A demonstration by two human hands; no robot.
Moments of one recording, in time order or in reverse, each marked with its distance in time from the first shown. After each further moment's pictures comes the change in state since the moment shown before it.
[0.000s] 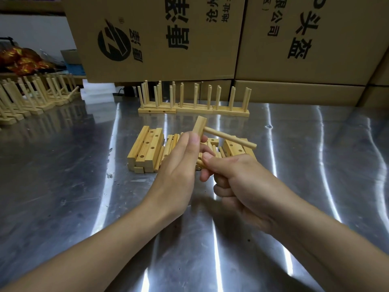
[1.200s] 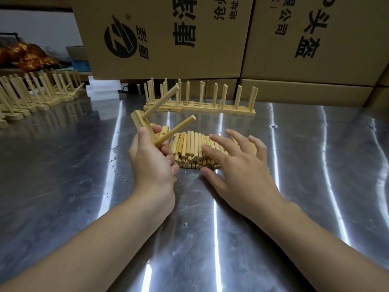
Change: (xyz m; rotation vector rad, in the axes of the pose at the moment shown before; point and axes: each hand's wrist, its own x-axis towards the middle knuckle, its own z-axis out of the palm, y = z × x) left_hand 0.021 0.001 -0.020 -0.600 0.620 -0.209; right_hand 0.044 0.035 -0.015 -1.509 0.359 -0.611
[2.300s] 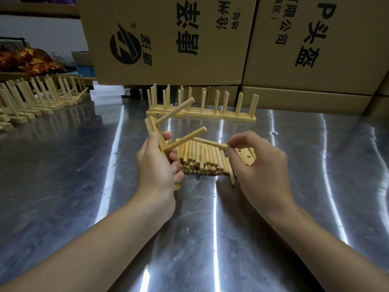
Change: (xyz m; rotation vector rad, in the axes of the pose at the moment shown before) left_hand 0.001 0.003 -0.003 0.026 -0.087 -0.122; right_hand 0.001 0.014 -0.012 0.545 0.435 0.148
